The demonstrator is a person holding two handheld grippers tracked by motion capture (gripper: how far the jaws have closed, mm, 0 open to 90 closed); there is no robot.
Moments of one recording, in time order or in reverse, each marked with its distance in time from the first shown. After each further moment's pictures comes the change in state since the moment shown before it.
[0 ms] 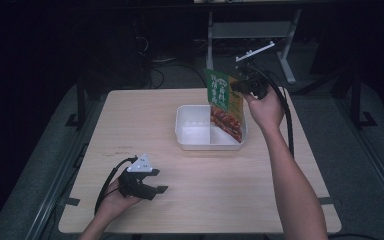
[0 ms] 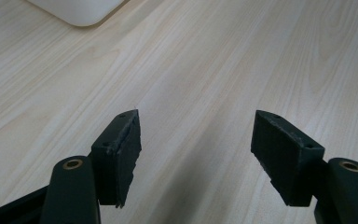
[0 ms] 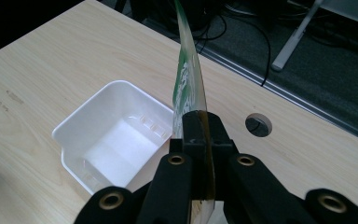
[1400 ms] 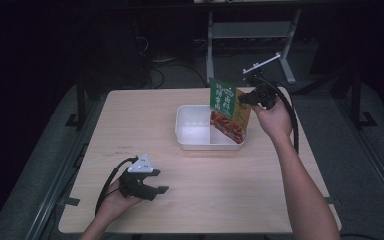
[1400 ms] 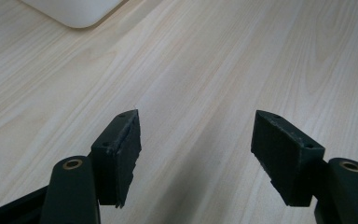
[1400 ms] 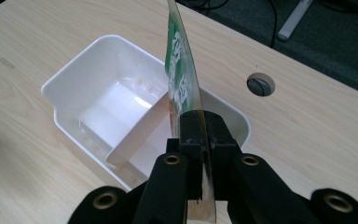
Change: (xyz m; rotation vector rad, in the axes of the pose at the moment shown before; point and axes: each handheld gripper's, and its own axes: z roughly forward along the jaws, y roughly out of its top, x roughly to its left) left arm -0.002 0.001 0.001 -0.001 -0.004 0.000; right arm -0.011 -0.031 0.000 0.100 0.012 0.024
